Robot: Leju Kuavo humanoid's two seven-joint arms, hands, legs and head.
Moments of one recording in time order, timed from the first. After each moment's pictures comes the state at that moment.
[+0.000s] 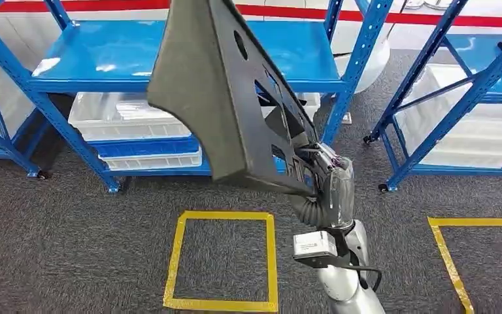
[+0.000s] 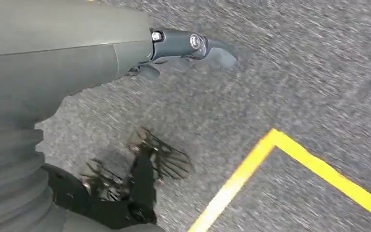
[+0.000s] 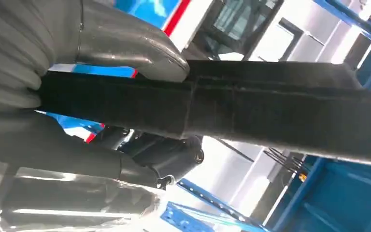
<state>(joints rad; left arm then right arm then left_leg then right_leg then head) -0.14 -0.21 1.49 -0.21 -0.97 0.22 -0.50 -0.10 0.07 0.36 -1.82 0.56 -0.38 -0.41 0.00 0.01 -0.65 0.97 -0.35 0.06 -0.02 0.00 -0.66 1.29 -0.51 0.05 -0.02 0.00</state>
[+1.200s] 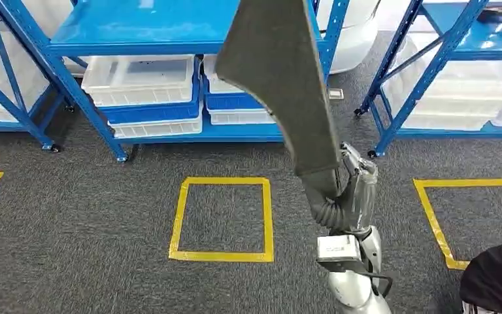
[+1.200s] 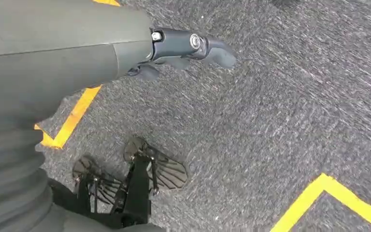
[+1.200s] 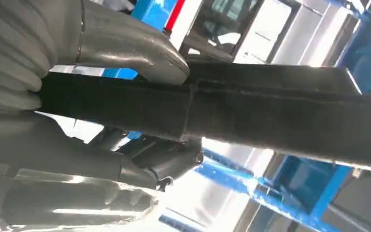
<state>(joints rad) -0.14 -0.21 1.49 -0.21 -0.96 0.24 -0.55 -0.05 0.06 0.32 -1.90 0.55 -0.42 -0.41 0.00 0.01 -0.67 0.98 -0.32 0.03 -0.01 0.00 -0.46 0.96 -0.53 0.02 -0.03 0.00</state>
